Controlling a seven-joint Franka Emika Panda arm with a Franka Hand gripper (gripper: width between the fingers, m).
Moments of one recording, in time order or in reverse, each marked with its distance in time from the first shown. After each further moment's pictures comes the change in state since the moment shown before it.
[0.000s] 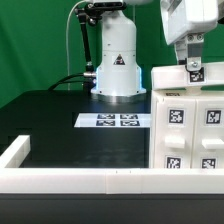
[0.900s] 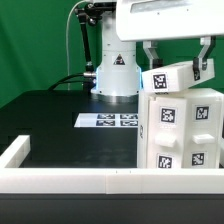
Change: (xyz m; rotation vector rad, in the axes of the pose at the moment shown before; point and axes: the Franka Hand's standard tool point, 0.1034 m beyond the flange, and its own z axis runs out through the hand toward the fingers) arm 0.015 0.007 -0.002 -0.079 0.049 -0.938
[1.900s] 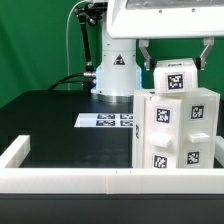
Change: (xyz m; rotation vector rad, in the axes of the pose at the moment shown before) arm 0.003 0.004 -0.001 -0.017 -0.026 -0.573
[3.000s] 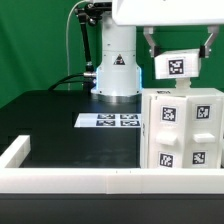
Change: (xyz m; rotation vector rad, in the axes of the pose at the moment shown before) arm -0.008 -0.008 -0.016 -0.015 -0.078 0.114
